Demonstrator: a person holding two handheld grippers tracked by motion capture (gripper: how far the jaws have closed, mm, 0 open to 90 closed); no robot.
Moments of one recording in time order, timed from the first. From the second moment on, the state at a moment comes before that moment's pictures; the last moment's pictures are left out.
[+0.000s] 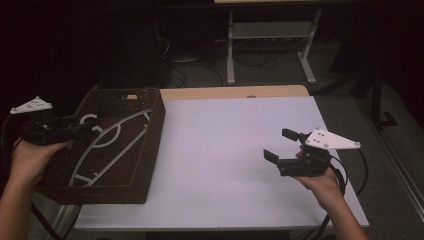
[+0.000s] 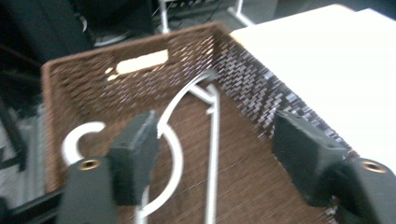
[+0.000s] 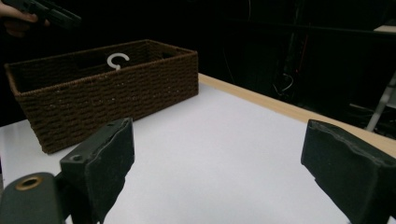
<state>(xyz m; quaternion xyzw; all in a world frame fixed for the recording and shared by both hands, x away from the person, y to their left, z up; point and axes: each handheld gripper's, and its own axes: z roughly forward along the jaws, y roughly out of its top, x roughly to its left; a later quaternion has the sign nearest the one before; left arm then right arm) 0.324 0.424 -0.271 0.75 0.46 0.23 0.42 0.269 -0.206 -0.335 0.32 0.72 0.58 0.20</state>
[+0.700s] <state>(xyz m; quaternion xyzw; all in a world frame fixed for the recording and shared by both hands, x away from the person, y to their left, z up) 0.300 0.326 -0.273 0.73 0.37 0.20 0.53 0.278 -0.203 -0.315 0.30 0.71 0.60 0.21</state>
